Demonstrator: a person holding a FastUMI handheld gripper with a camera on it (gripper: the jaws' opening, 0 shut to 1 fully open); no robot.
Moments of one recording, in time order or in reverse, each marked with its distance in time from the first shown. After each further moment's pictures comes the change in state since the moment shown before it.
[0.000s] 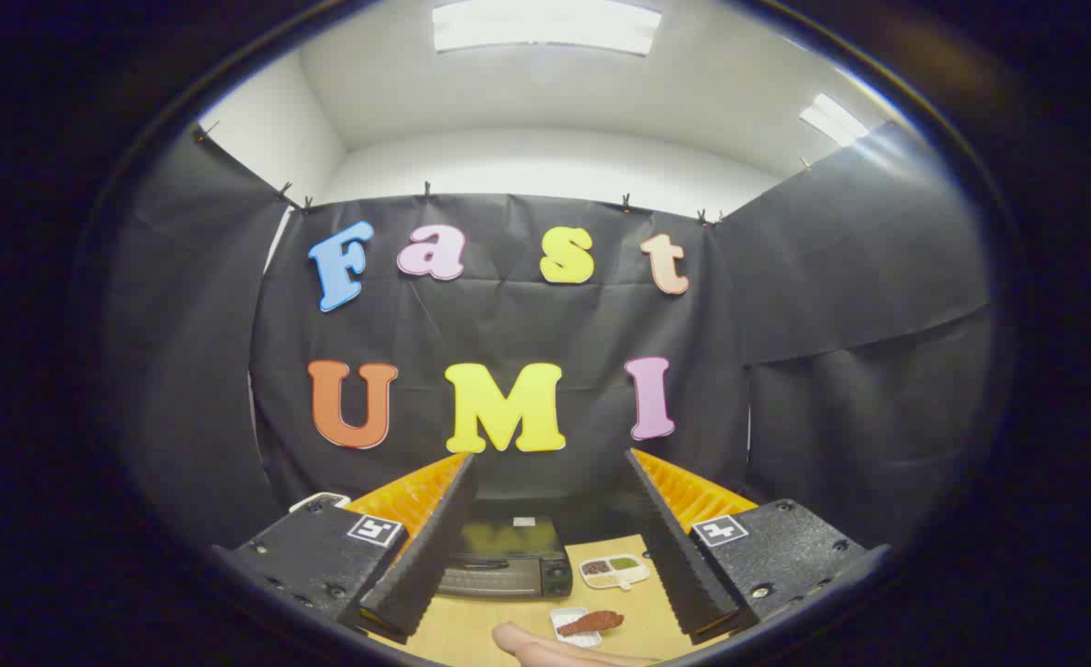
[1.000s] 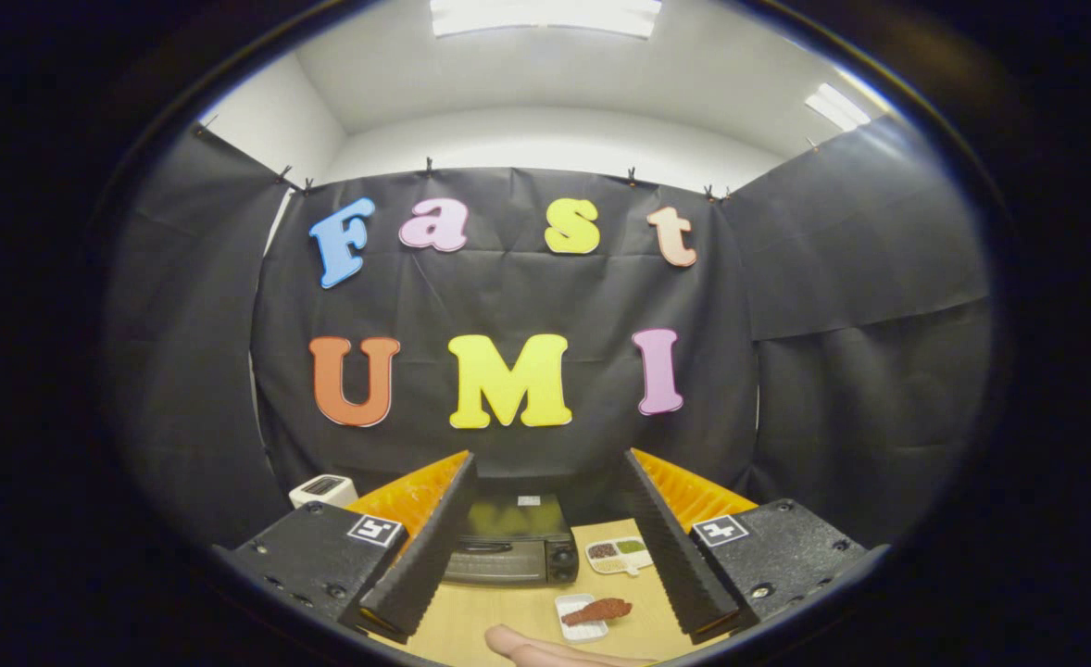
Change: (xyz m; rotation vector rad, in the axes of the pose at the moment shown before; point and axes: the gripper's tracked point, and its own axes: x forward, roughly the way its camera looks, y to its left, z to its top) arm 0.021 0.004 -0.037 0.000 0.070 0.005
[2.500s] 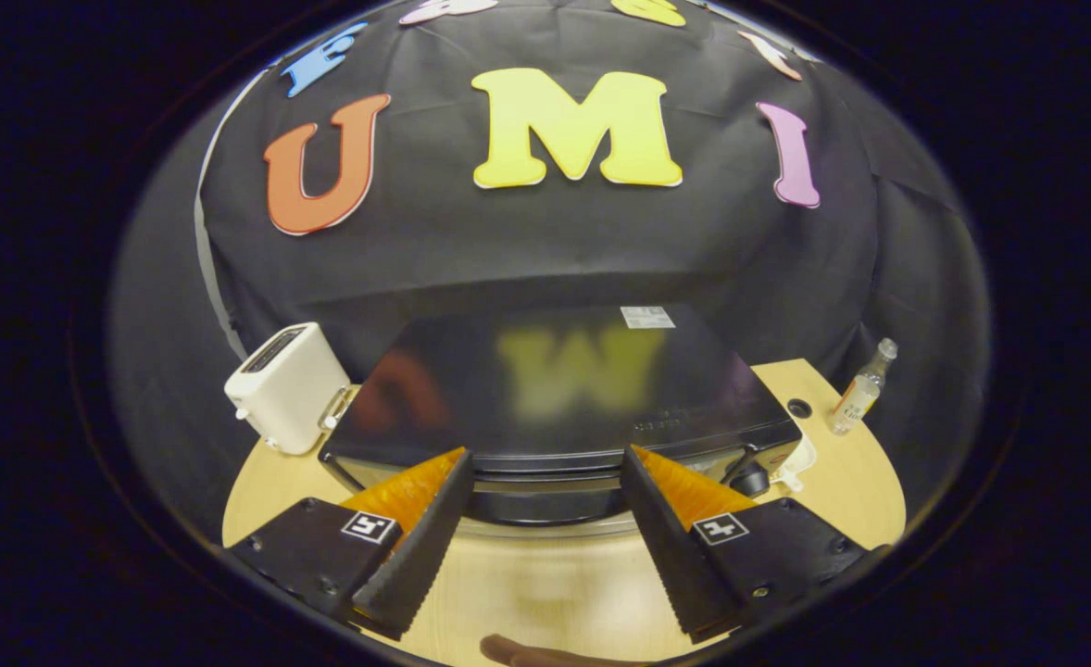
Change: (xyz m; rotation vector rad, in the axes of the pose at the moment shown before) arm 0.245 0.123 -0.301 -0.007 0.656 0.083
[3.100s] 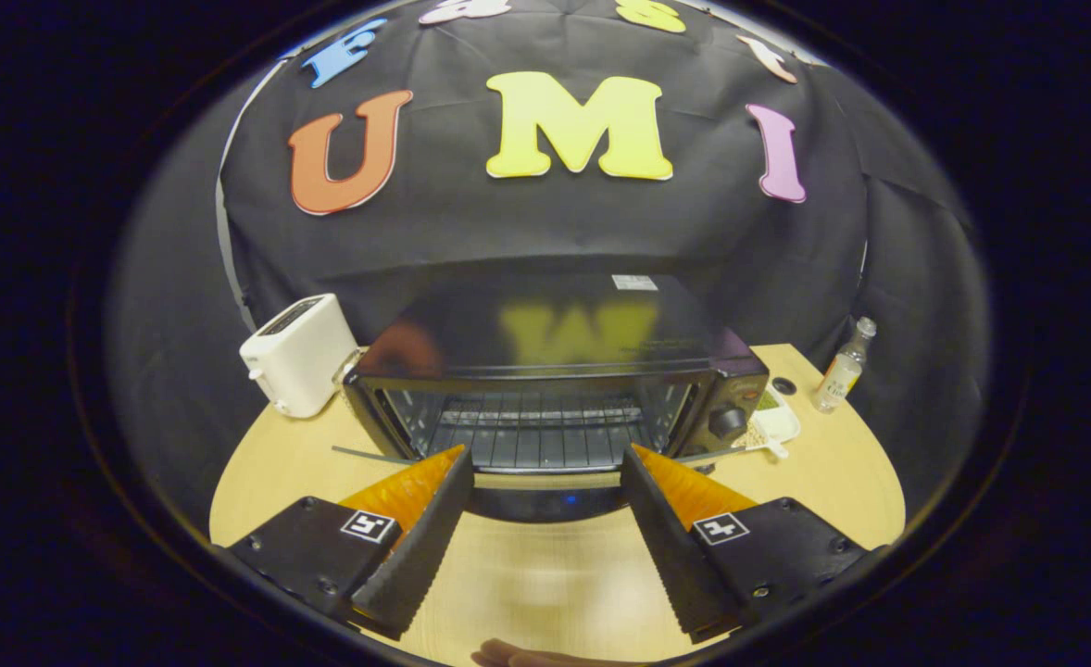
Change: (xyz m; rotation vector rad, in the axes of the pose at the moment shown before) arm -0.050 -0.003 -0.062 -0.015 0.018 -0.009
